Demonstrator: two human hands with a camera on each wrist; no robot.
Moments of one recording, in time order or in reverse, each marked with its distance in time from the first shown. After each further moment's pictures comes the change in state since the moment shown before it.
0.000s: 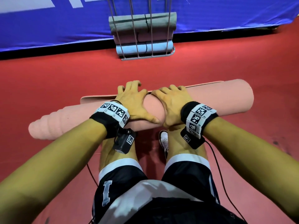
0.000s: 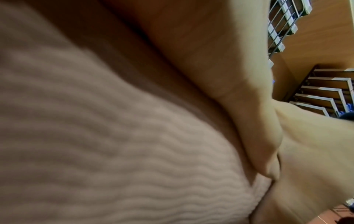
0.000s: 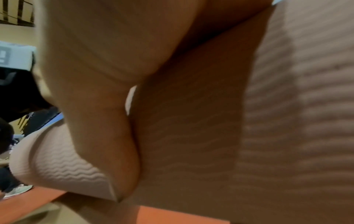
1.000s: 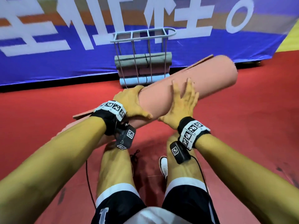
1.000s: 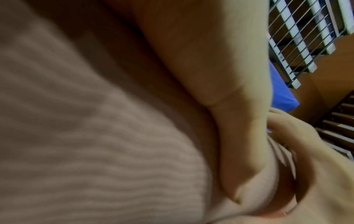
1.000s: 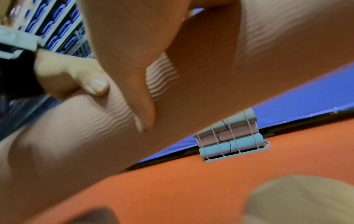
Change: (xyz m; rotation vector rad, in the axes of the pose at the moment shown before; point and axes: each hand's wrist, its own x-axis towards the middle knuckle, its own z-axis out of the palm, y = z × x) left_hand 0.012 -0.009 -0.089 -0.250 0.198 -0.053; right_hand -0.003 0.008 -0.030 0.474 0.704 0.447
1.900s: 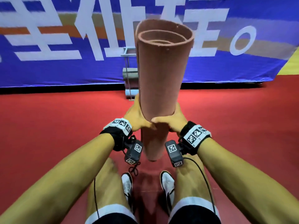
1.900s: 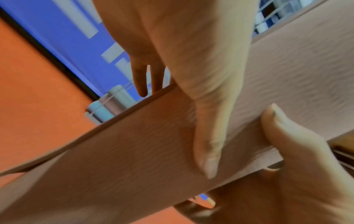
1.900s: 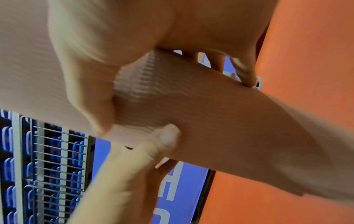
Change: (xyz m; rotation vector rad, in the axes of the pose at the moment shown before) left_hand 0.015 -0.042 0.036 -0.686 0.172 0.123; right_hand 0.038 -0.031 0.020 1.021 -0.303 0.202
